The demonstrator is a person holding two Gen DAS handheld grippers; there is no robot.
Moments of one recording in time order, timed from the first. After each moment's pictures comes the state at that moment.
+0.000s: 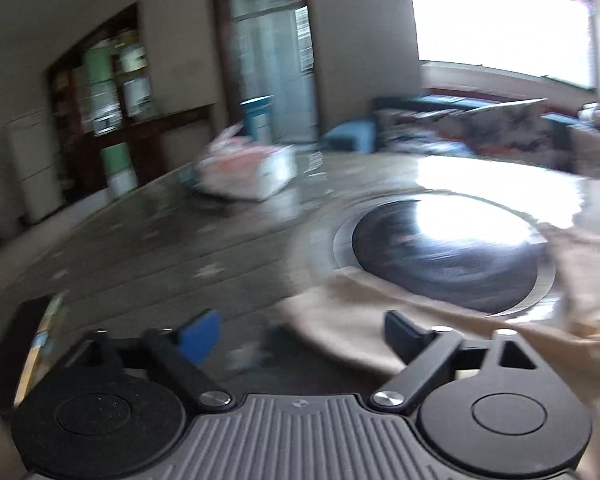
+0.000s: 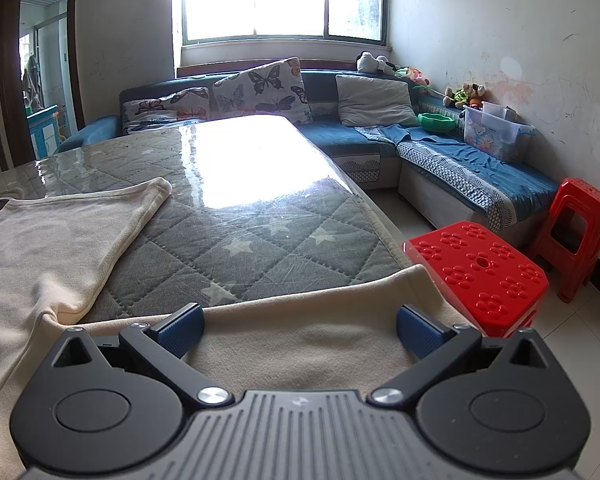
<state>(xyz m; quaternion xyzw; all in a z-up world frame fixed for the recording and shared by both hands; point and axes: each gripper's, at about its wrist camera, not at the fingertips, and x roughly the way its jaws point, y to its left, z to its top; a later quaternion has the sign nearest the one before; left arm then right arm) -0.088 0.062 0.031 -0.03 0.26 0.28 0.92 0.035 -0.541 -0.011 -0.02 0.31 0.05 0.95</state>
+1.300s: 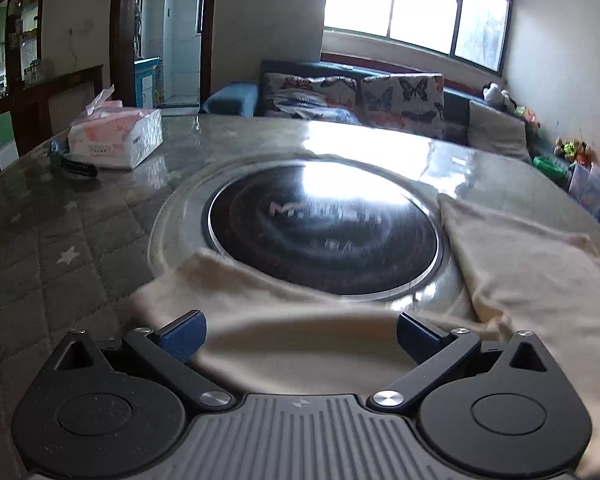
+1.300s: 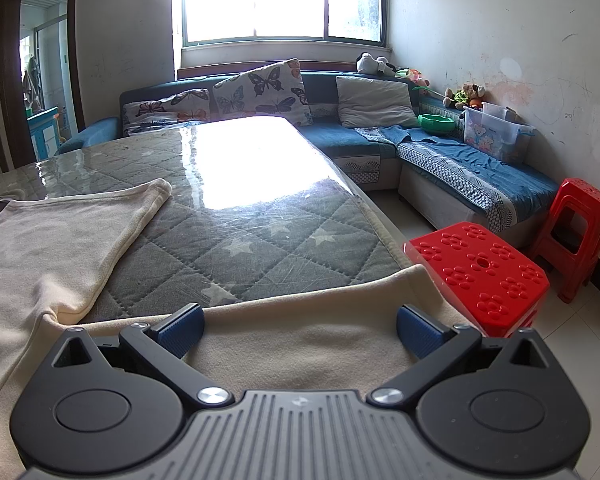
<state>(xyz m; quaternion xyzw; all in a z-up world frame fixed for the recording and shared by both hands) -0.052 0.079 0.019 -0.09 0.32 0.13 0.93 0.035 -0.541 -0.011 -0.02 0.31 0.05 0.95</state>
